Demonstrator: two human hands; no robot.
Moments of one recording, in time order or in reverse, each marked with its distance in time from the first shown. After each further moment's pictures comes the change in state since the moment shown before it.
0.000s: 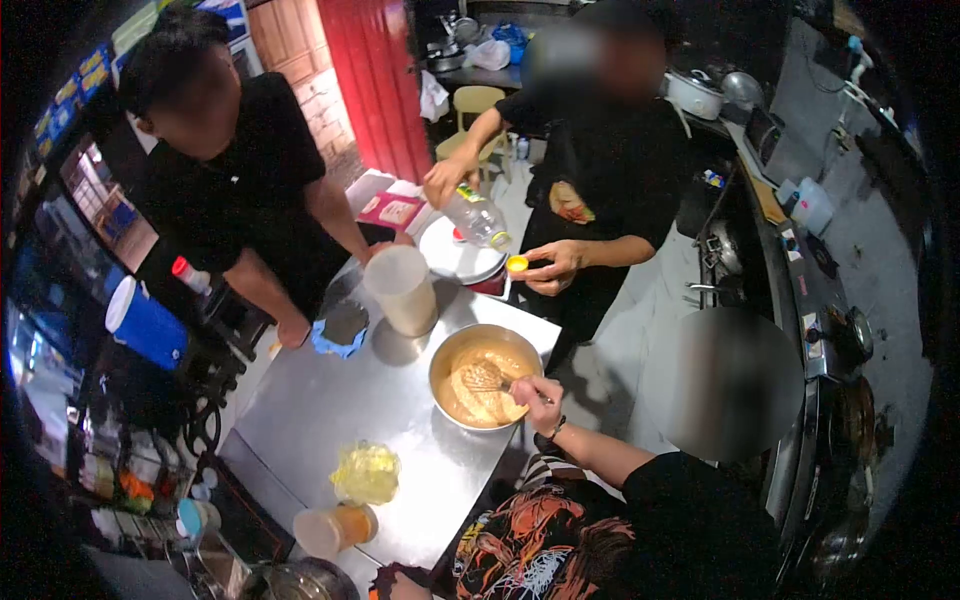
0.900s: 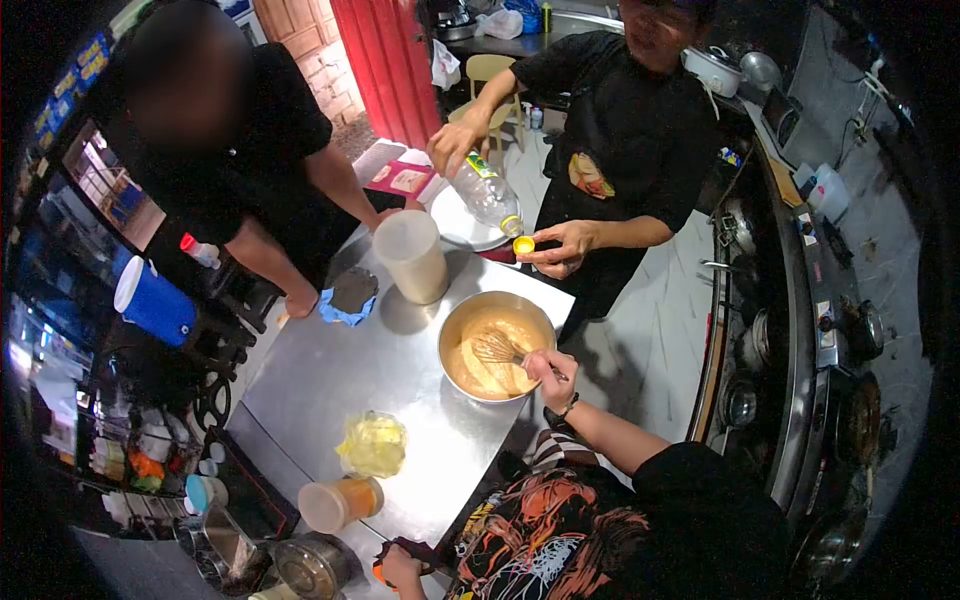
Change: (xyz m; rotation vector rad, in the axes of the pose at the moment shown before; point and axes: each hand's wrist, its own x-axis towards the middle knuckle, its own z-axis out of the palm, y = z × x) left_hand 0.003 0.051 -0.152 -0.108 -0.277 -0.117; right_hand -0.002 0.005 0.000 0.036 0.030 -0.111
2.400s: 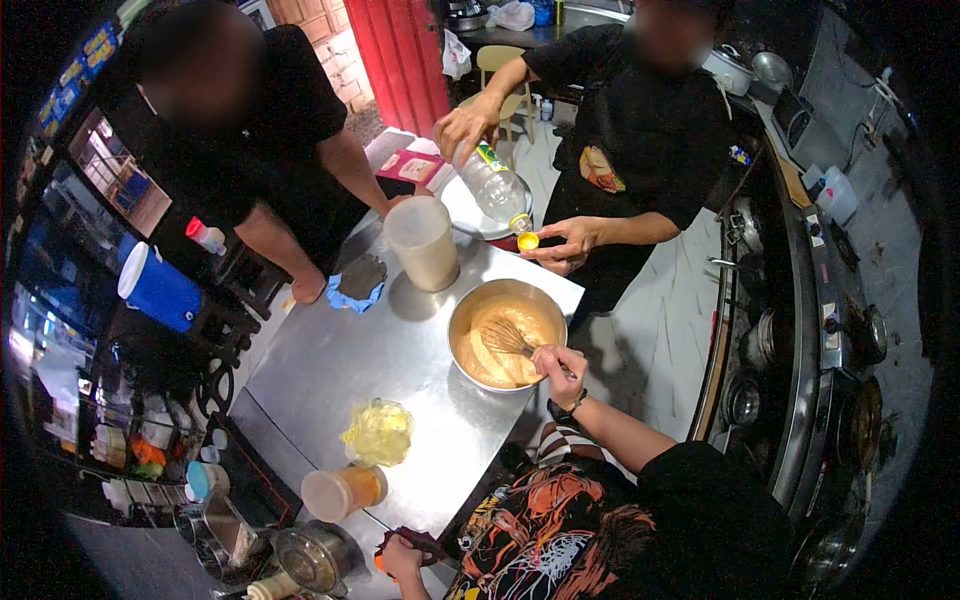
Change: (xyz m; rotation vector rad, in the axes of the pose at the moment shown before) left_hand 0.008 -0.014 0.015 -0.107 0.001 -0.057; right_hand -0.007 -0.003 0.002 0.021 -0.039 -0.015
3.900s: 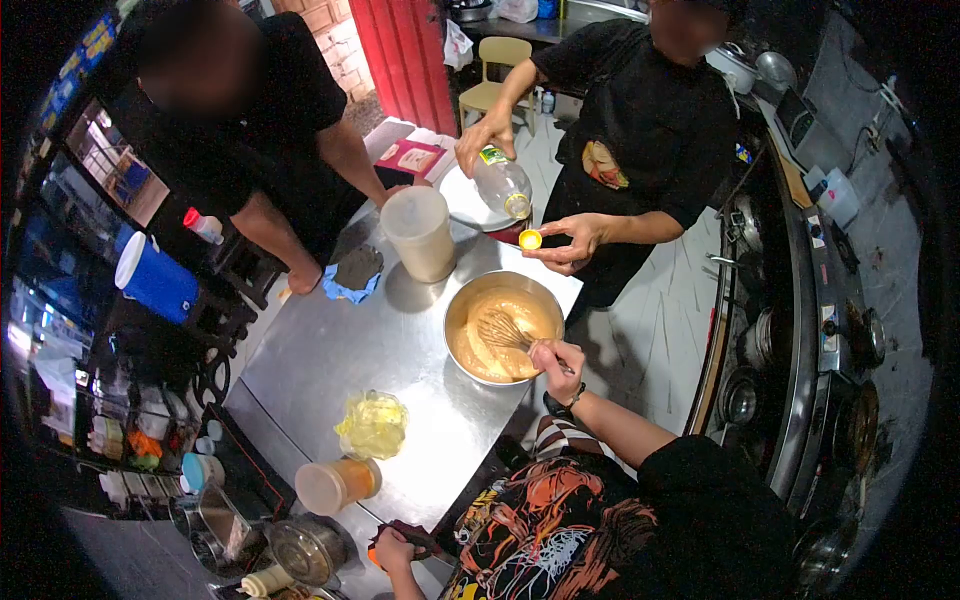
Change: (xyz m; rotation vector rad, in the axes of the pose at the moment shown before) left_hand 0.005 -0.004 0.001 0.004 -0.043 0.025; right_hand 0.003 -0.008 0.000 -0.019 -0.045 0.073
